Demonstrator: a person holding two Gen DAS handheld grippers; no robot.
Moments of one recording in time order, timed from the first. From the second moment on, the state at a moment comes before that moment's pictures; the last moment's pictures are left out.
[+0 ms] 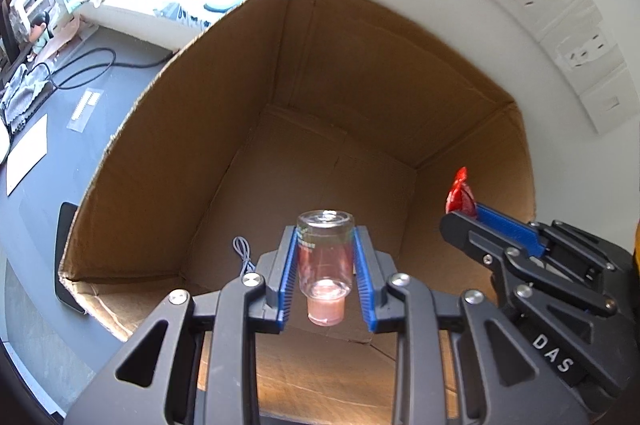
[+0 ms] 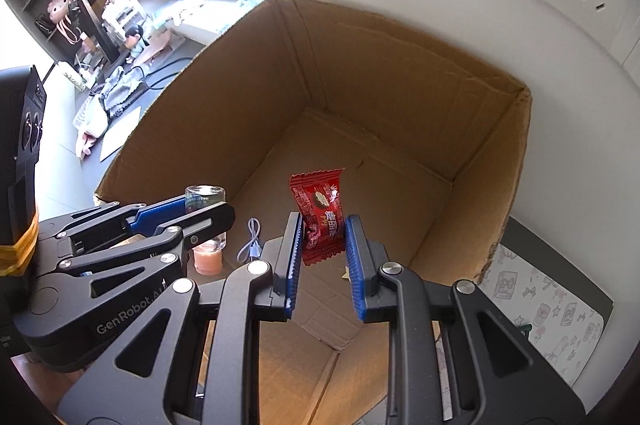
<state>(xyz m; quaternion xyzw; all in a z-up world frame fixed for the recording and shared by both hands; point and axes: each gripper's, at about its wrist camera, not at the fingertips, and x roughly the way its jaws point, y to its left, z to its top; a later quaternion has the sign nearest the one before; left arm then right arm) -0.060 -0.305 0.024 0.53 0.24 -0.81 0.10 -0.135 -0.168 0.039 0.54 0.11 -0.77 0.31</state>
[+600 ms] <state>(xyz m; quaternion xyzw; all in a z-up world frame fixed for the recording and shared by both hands) -0.065 -0.300 0.022 0.54 0.23 -0.80 0.11 -0.134 -0.160 0.042 0.53 0.12 -0.78 0.29</state>
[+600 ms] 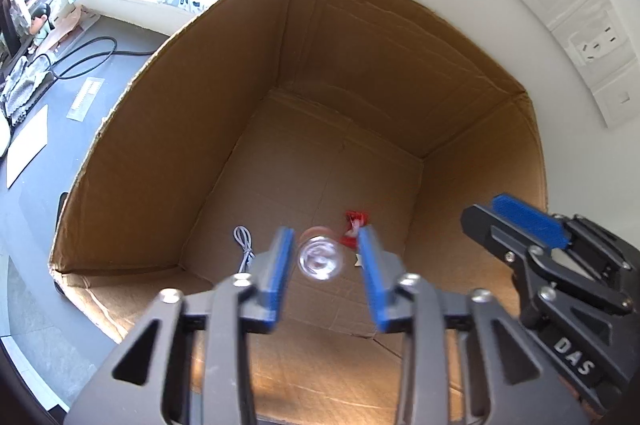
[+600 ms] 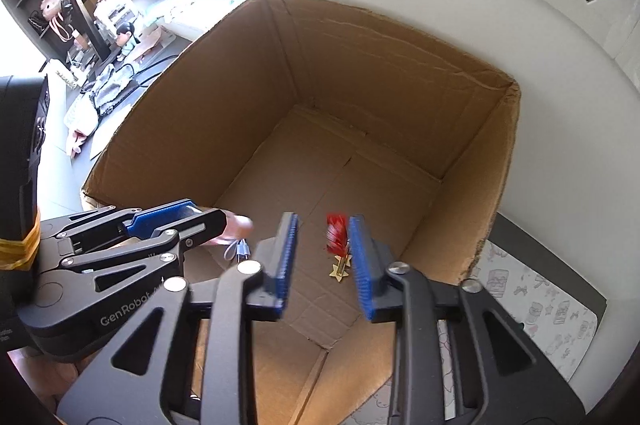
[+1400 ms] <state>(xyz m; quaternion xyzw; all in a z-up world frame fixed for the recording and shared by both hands) -0.033 -0.250 0.083 0.49 0.18 -0.84 0.12 -0.101 -0.063 0.098 0.48 0.05 -0.84 0.26</state>
